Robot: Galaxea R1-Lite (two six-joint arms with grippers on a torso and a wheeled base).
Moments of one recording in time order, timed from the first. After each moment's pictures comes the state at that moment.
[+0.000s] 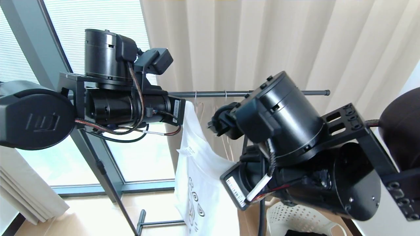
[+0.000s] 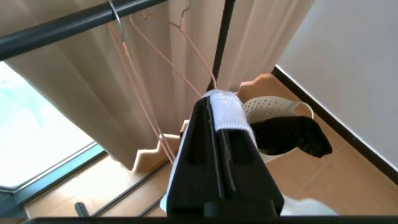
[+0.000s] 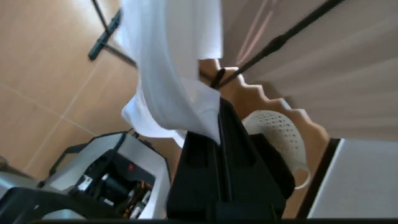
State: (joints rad) left arm -0.53 1.70 -1.27 -0.05 -0.06 0.01; right arm 1.03 1.78 -1.46 0.53 -0.46 0.24
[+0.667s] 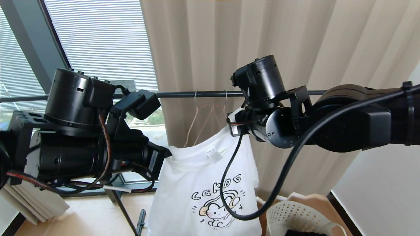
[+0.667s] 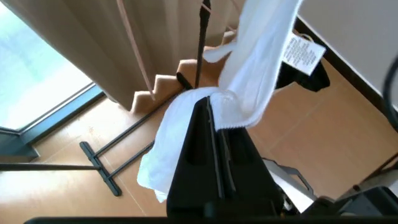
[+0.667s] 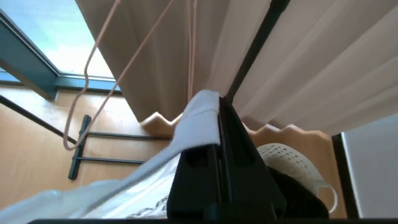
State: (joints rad) left arm -0.60 1.50 -0.99 0.08 -0.05 0.02; right arm 0.80 1.97 -1.59 0.20 -0.67 0.30
